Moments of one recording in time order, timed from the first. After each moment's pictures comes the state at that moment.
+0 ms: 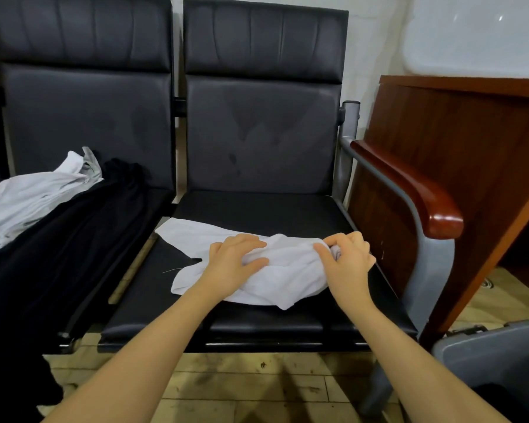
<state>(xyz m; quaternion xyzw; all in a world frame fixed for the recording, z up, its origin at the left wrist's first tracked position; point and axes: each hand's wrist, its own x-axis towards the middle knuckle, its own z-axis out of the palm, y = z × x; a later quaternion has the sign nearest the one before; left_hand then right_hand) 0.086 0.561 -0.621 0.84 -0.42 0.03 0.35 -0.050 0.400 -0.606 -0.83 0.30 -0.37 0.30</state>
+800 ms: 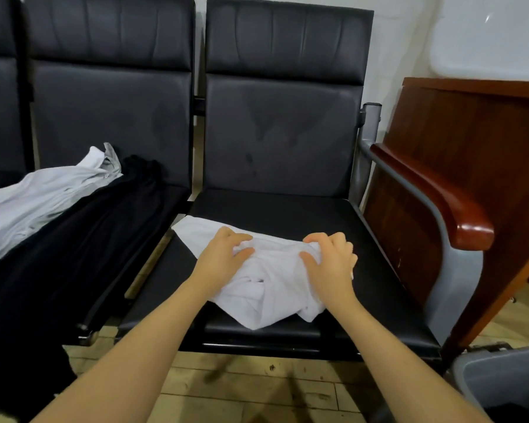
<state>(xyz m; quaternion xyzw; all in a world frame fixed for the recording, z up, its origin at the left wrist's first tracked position) 0.113 0.587 -0.618 0.86 -0.34 0.02 0.38 -0.013 0.423 -0.612 -0.89 0.26 -0.29 0.24</state>
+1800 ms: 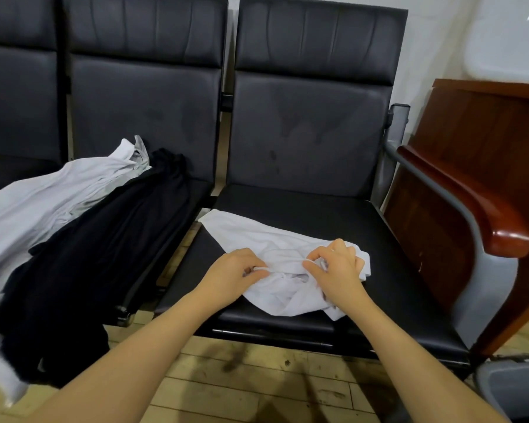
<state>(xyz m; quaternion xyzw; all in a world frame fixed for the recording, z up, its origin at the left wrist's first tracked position) 0.100 0.637 -0.635 0.83 -0.42 0.00 0.37 -0.003 0.446 -0.618 -0.93 0.21 -0.18 0.24</state>
